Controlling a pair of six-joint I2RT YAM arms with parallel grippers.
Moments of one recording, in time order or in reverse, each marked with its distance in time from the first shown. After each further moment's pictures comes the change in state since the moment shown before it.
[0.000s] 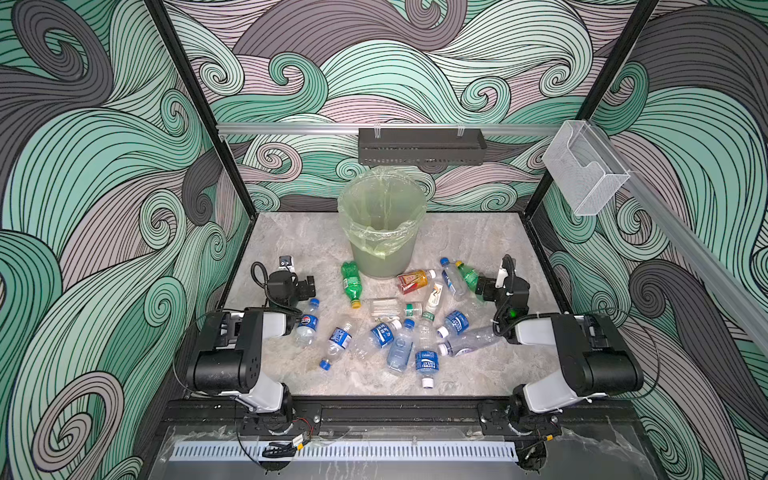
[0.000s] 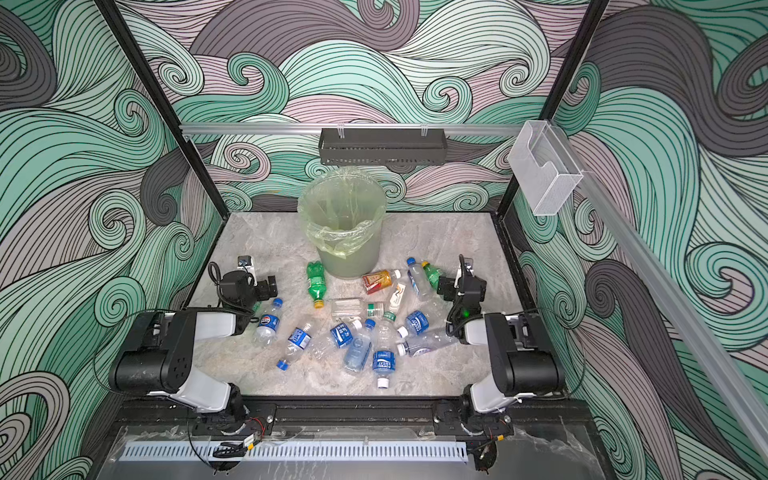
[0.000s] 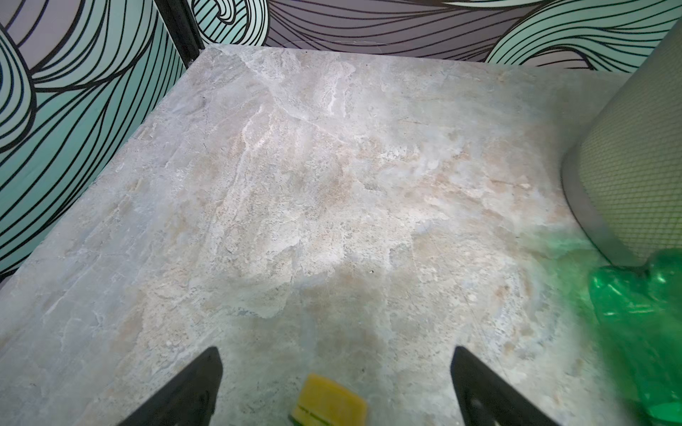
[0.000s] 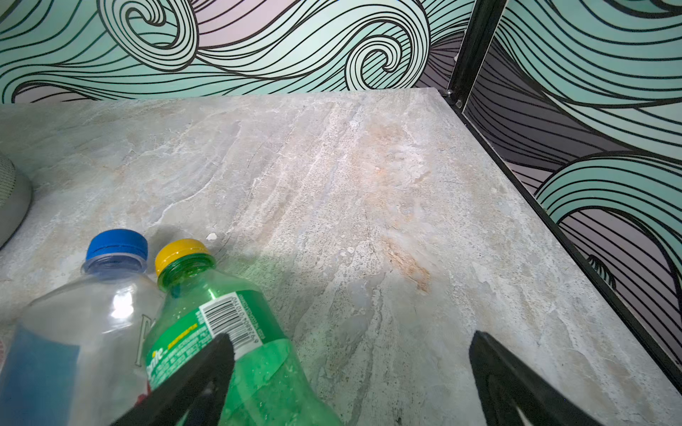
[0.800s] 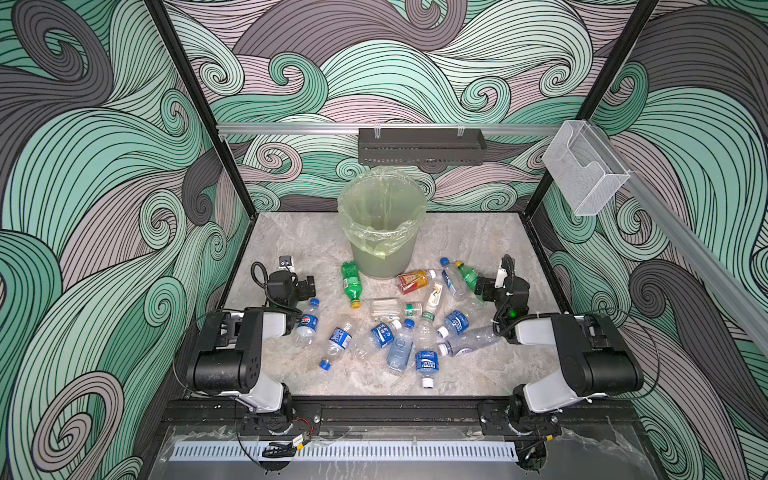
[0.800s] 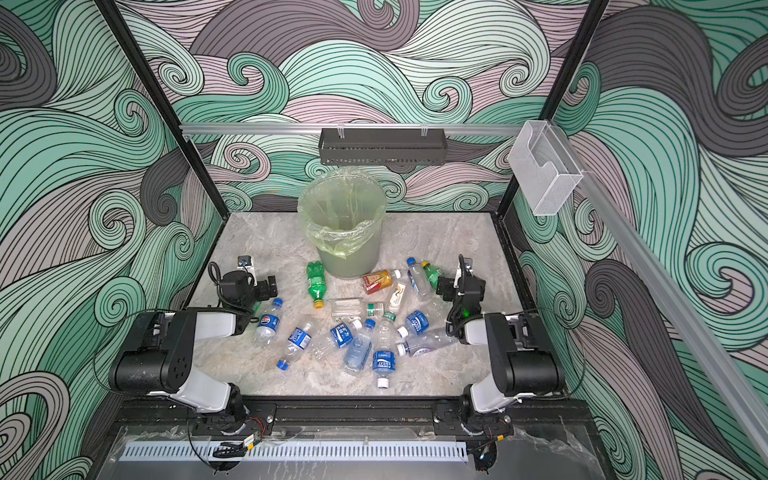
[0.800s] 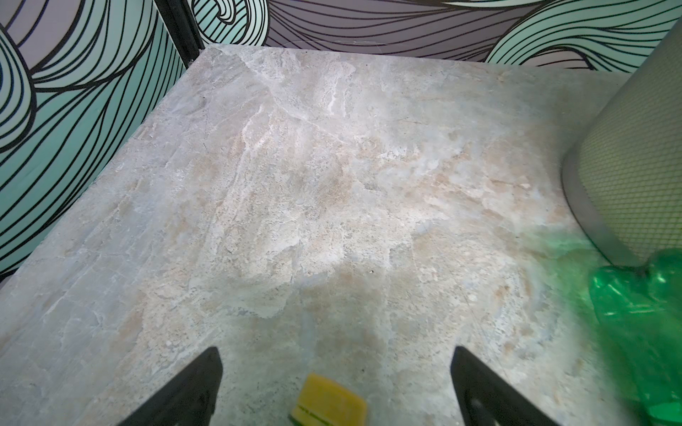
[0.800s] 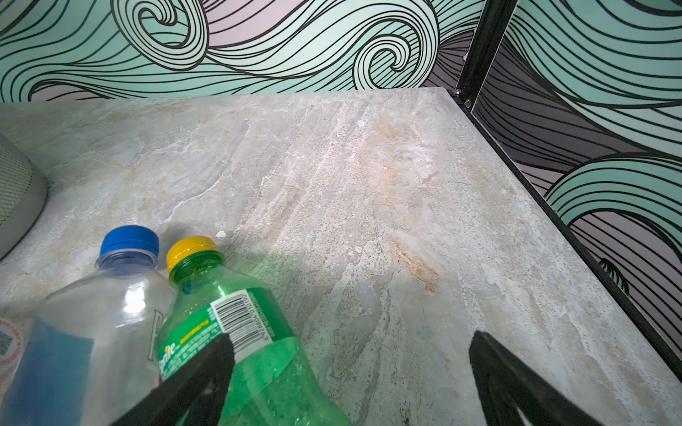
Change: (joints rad) left arm 0.000 0.000 0.000 0.000 0.000 0.000; right arm 0.000 0.000 0.000 -0.001 -0.023 -0.001
